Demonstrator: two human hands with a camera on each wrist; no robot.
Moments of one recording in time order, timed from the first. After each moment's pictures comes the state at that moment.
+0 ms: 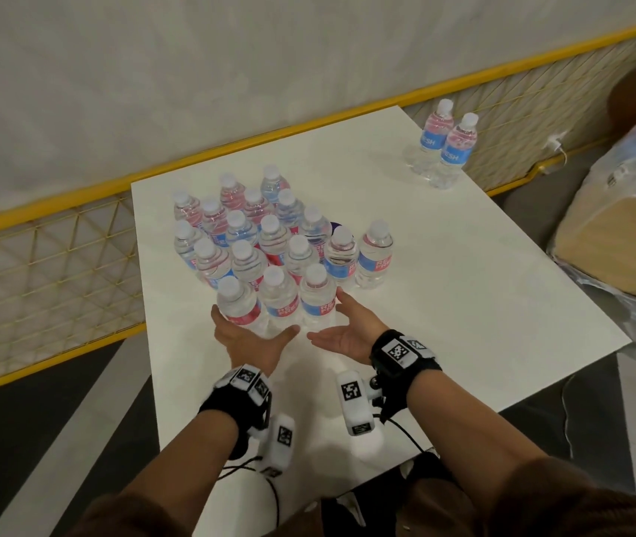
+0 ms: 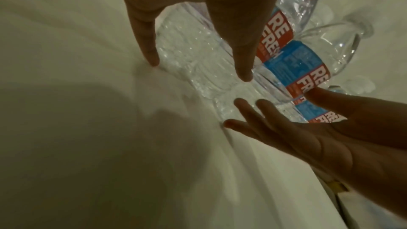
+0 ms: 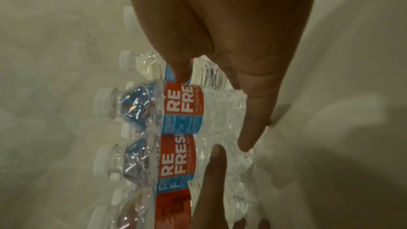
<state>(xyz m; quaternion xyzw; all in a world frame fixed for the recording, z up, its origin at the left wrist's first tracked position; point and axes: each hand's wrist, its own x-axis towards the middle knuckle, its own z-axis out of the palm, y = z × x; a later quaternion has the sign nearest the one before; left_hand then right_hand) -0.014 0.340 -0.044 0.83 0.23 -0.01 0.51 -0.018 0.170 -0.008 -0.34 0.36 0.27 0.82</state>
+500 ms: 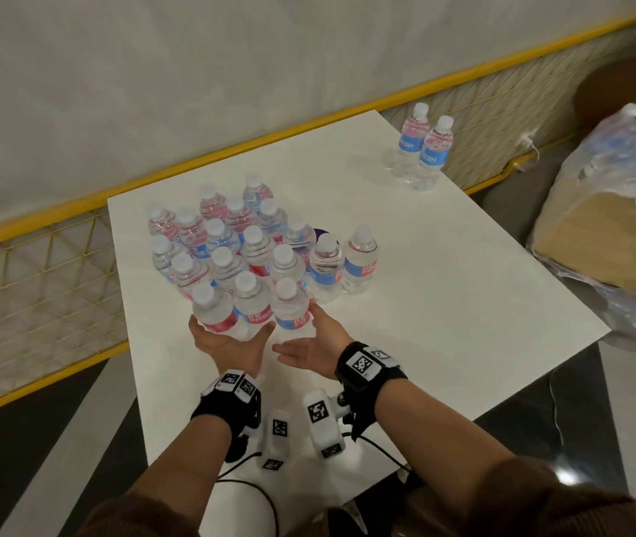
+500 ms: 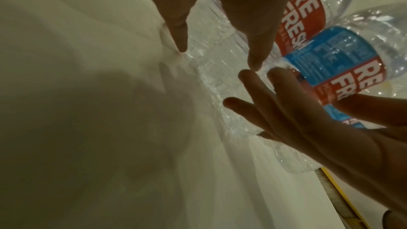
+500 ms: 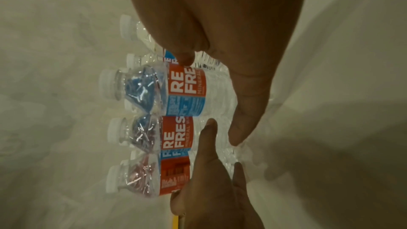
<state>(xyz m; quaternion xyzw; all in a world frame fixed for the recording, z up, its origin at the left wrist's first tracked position) 0.007 0.341 -0.054 0.78 0.22 0.11 0.57 -0.019 0.207 -0.002 -0.33 0.35 0.26 0.84</state>
